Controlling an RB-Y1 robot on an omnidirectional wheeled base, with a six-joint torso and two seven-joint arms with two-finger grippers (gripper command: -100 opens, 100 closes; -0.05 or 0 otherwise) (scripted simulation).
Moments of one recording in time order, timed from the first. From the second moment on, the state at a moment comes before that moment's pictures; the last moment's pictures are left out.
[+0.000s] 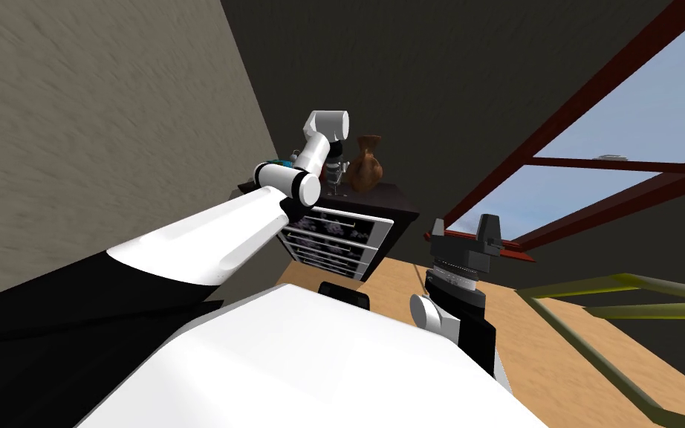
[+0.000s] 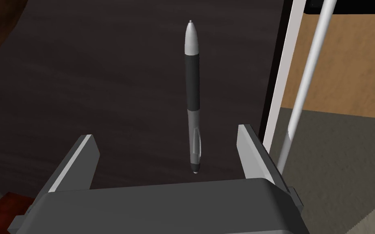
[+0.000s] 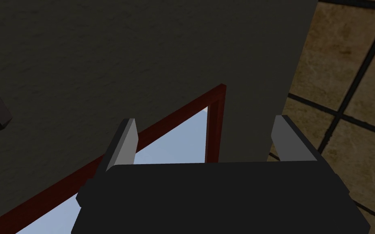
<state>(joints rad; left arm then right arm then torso) -1.69 0.28 0.25 -0.61 0.06 1.94 0.13 0.50 0.00 0.03 -2.40 0.00 -0.43 -0.10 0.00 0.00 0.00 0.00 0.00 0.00</state>
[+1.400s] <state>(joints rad) -1.63 0.26 0.25 -0.62 0.06 1.96 0.13 0.50 0.00 0.03 -2.40 0.00 -0.43 -0.10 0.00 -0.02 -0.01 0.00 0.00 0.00</state>
